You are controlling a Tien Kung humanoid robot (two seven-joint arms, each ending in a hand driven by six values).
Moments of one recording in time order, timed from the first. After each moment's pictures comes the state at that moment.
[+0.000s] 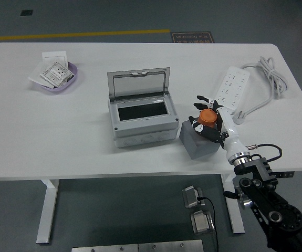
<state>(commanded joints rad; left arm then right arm) 0.09 0.05 -1.58 -0.18 1.44 -0.04 0.55 0.16 -0.08 1.17 1.15 -1.33 -0.21 0.34</state>
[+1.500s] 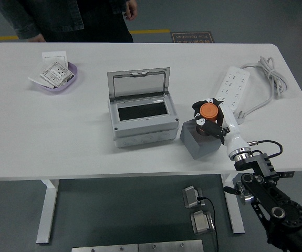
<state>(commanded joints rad) 0.10 0.05 -1.59 -0.18 1.45 -0.01 0.52 0.19 -0.10 1.16 1.18 -1.28 -0.22 0.32</state>
